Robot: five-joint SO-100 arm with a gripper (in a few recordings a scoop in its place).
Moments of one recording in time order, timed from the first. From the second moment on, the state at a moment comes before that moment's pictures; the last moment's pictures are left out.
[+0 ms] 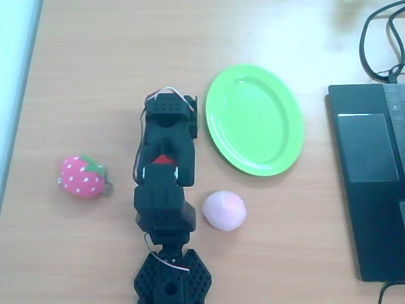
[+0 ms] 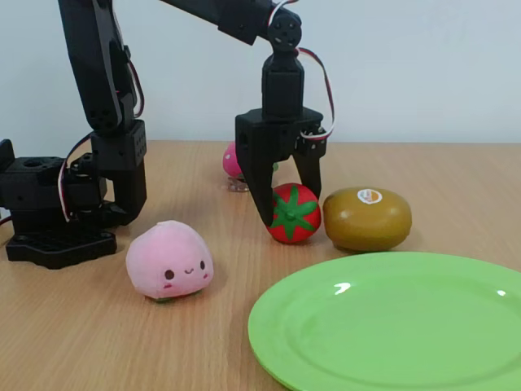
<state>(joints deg) 3.4 99.4 117.4 74.4 -32.2</state>
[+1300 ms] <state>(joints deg) 26.4 84.5 78.7 83.2 -20.3</state>
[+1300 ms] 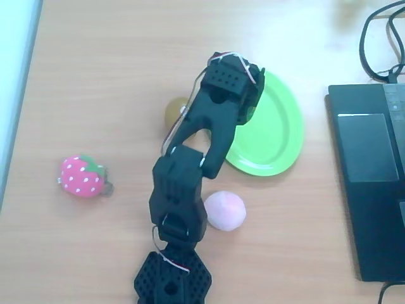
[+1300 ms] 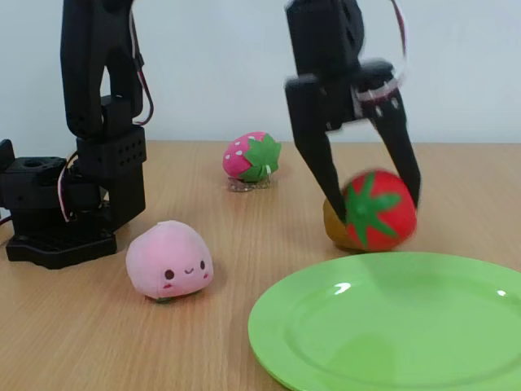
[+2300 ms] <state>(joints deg) 31.5 59.2 58.8 81.7 -17.3</state>
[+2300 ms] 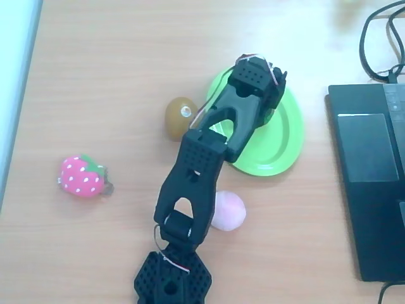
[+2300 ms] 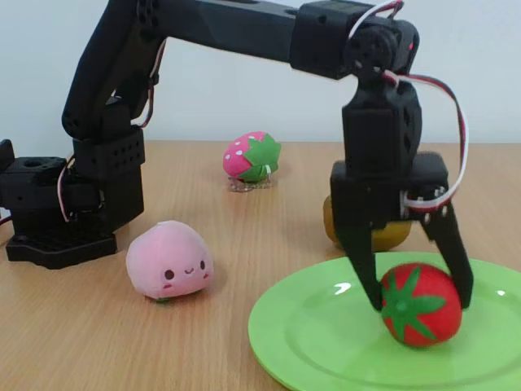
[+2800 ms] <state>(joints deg) 31.7 61.3 62.0 82.6 -17.7</state>
